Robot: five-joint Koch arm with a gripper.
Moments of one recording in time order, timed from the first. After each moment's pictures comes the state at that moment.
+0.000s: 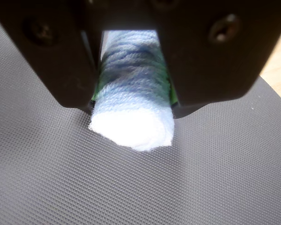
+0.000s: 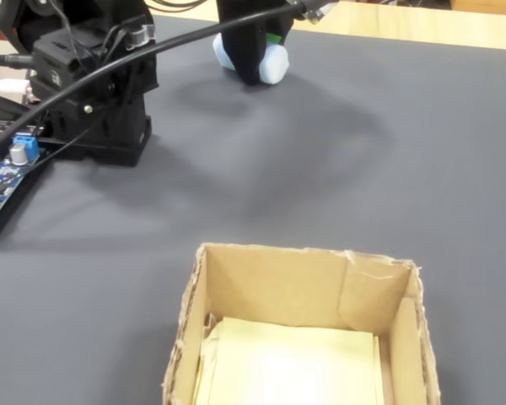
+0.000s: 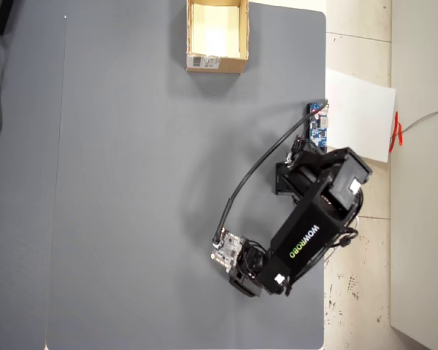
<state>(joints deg) -54.3 87.5 121.6 43.1 98.9</state>
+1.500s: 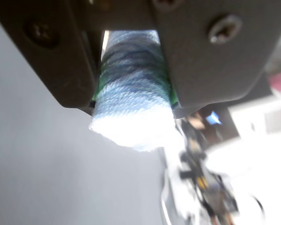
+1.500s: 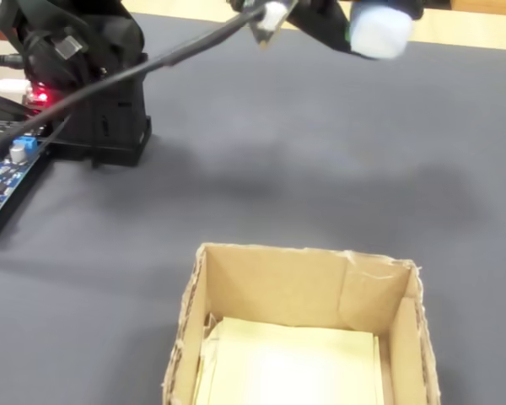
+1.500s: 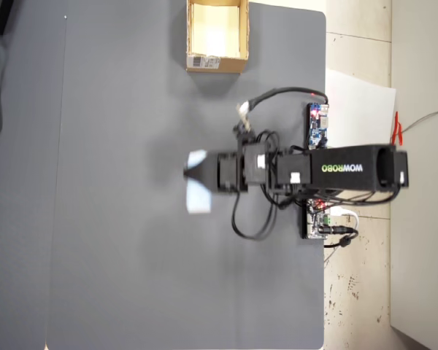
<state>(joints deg) 3.3 125.2 137.4 10.4 86.0</state>
